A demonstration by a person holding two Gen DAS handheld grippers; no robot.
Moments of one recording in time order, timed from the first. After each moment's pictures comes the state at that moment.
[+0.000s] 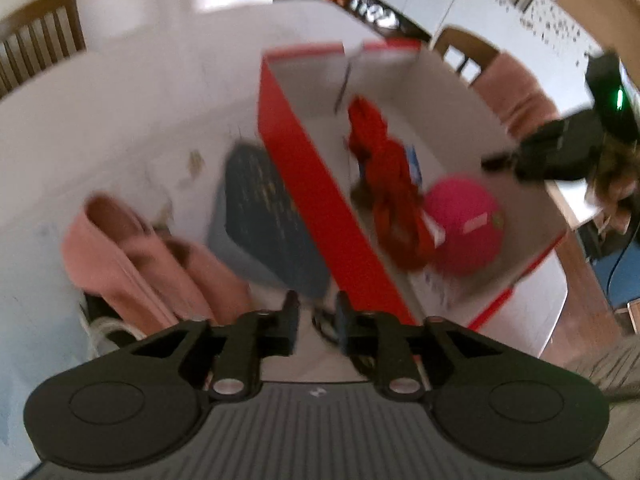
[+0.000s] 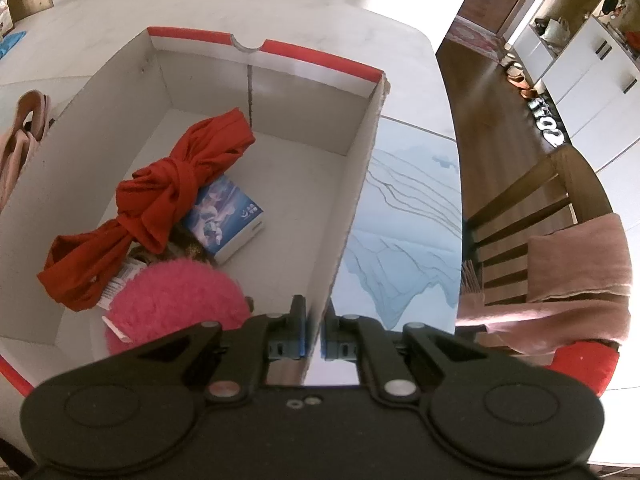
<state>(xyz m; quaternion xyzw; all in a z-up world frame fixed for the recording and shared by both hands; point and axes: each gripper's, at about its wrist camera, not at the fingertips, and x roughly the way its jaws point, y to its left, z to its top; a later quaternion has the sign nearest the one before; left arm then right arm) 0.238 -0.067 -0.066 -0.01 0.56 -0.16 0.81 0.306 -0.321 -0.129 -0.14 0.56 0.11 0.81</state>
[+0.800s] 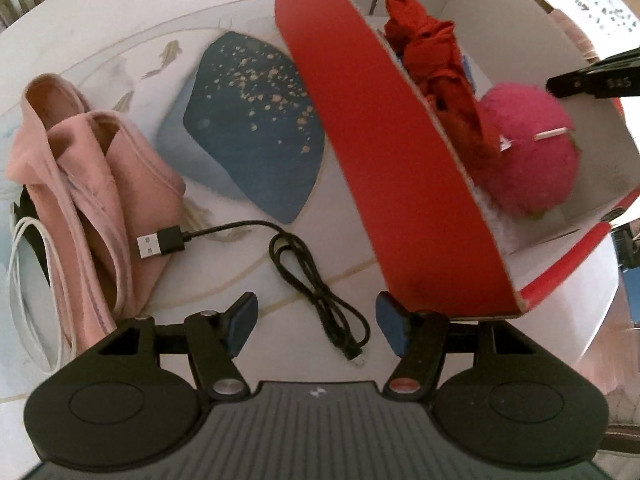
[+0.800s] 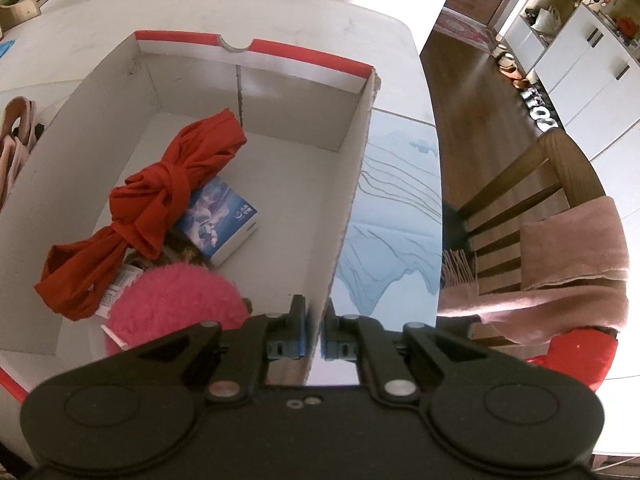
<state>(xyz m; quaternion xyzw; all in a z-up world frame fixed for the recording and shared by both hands) 0.222 -0.113 -0.151 -0.02 0.61 -0.08 0.79 0.302 -0.338 -0.124 -0.13 0.57 0.10 0.81</state>
